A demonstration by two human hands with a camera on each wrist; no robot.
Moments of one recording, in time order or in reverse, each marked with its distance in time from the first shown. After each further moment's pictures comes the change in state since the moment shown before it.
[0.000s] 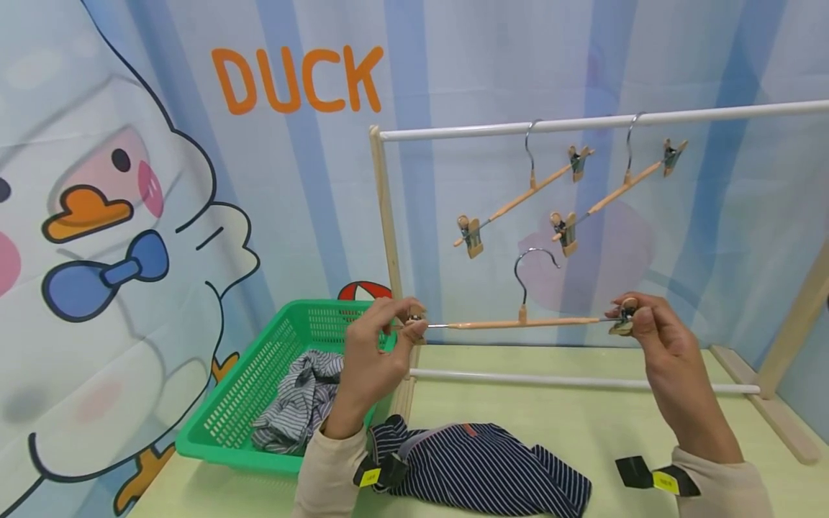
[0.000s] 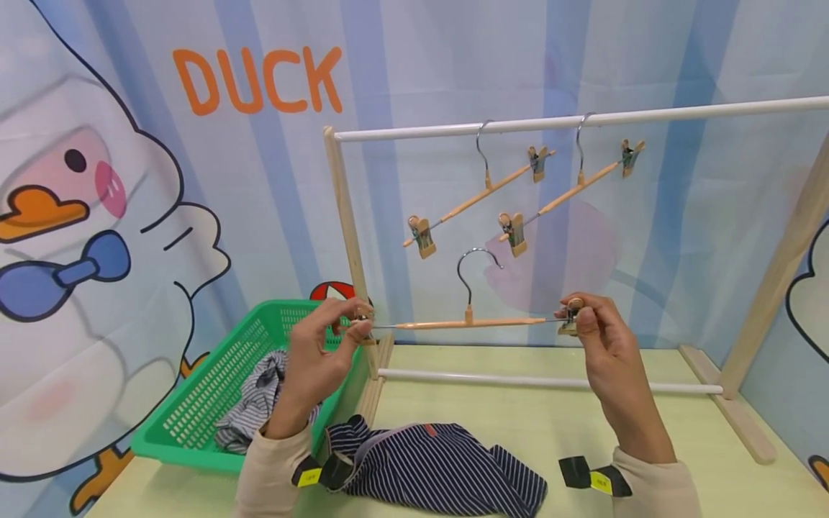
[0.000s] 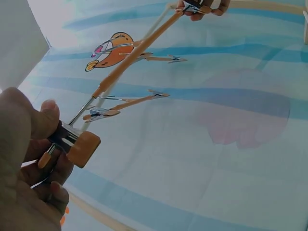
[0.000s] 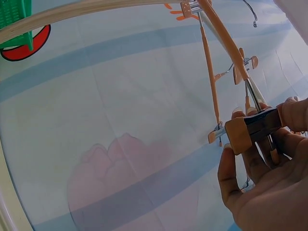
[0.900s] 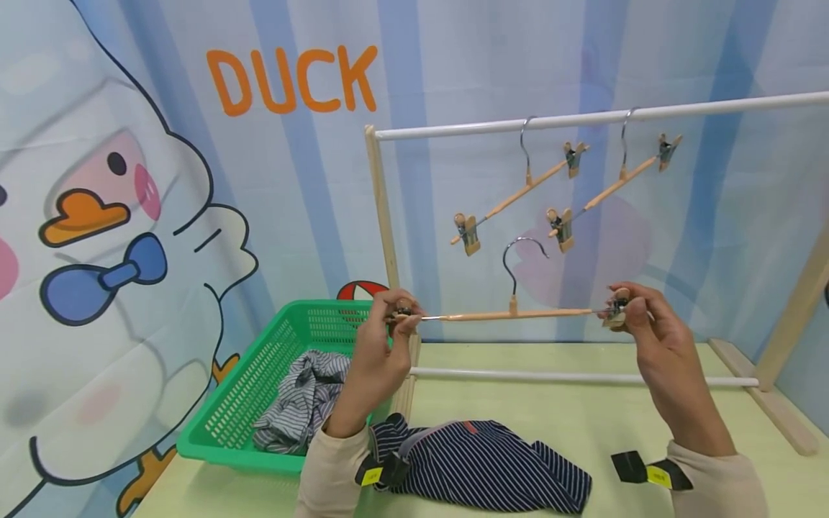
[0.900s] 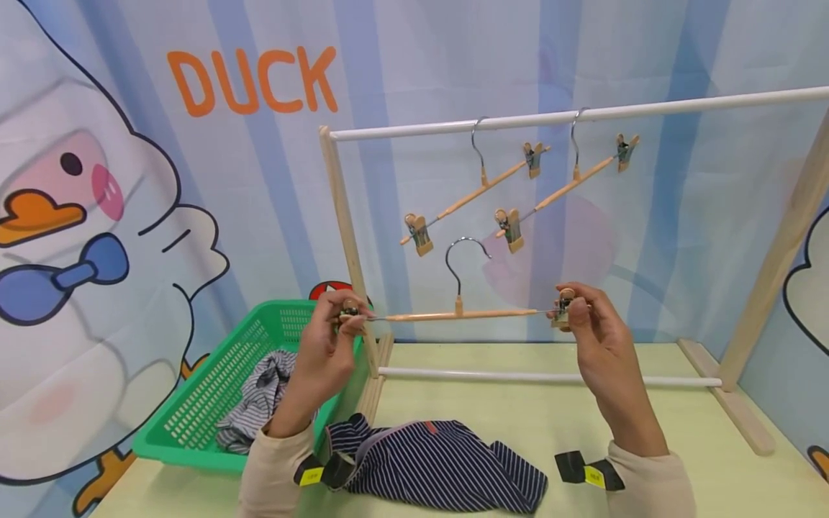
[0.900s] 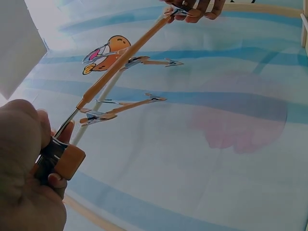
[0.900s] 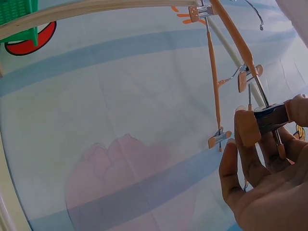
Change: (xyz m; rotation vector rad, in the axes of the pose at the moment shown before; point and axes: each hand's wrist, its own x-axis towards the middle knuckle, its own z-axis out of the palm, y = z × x) left_hand 0.000 0.005 0.002 -0.085 -0.095 -0.060; right_hand 0.000 -0.008 0.006 -0.084 0.029 0.027
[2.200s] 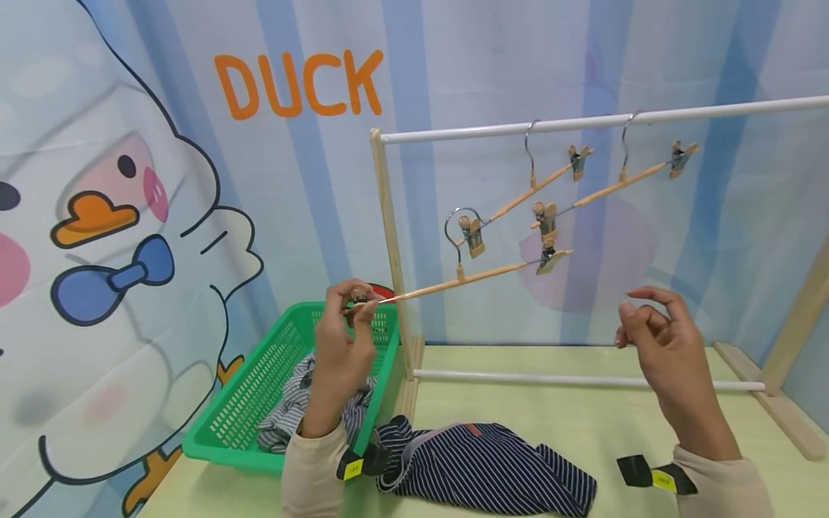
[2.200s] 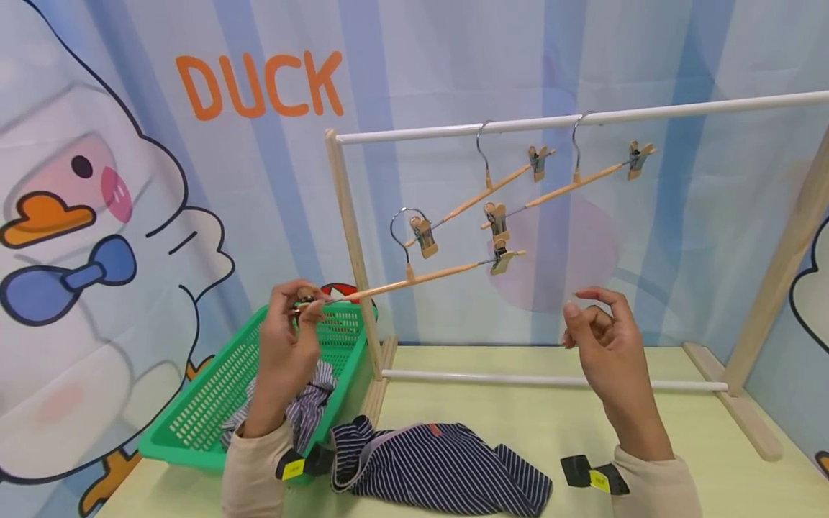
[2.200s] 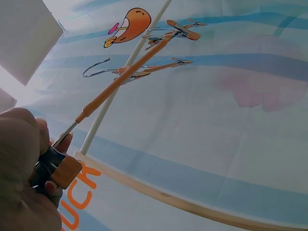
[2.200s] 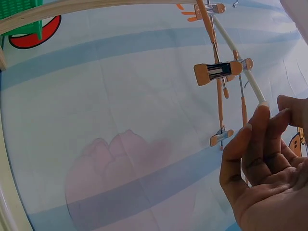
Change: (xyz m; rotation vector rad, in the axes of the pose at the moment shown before) left_hand 0.001 -0.010 -0.035 0.161 0.210 0.010; right_hand -0.001 0.001 0.000 0.131 0.081 0.099
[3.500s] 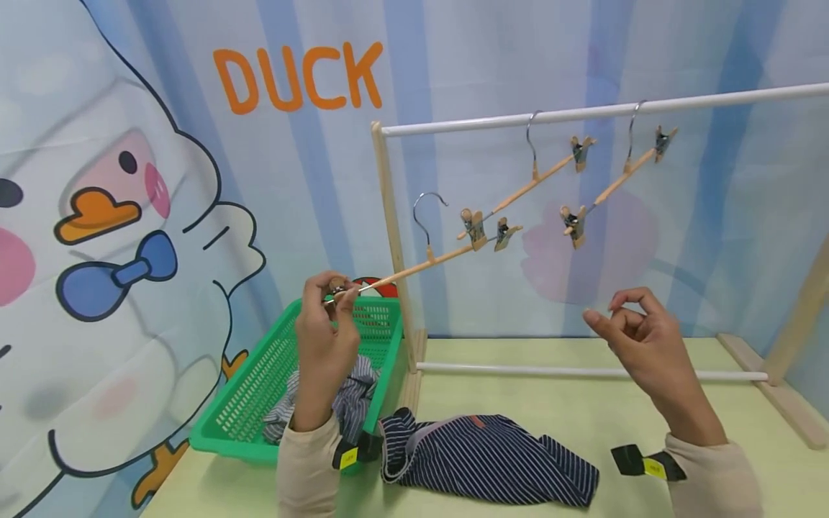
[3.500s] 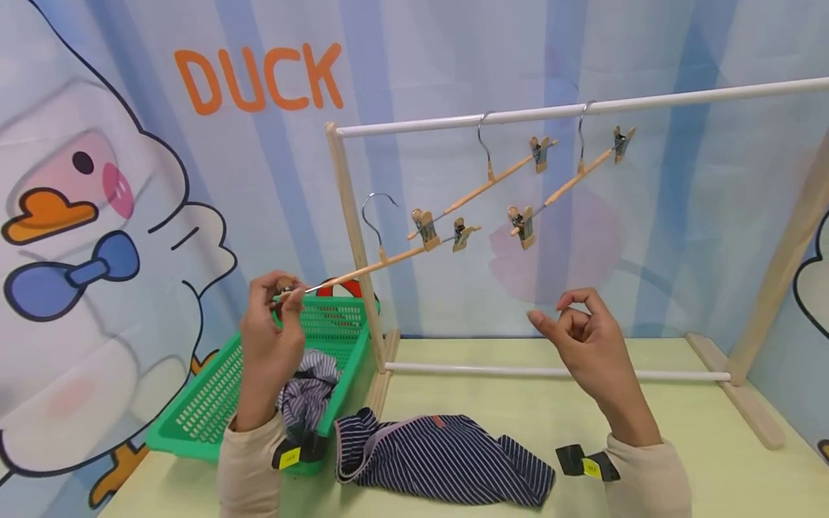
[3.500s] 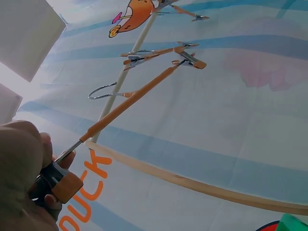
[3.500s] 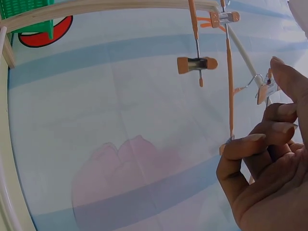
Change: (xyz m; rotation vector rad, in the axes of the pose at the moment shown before) left_hand 0.001 -0.005 -0.015 0.116 0.098 -0.067; right_hand -0.003 0.000 0.013 -0.228 -0.117 0.066
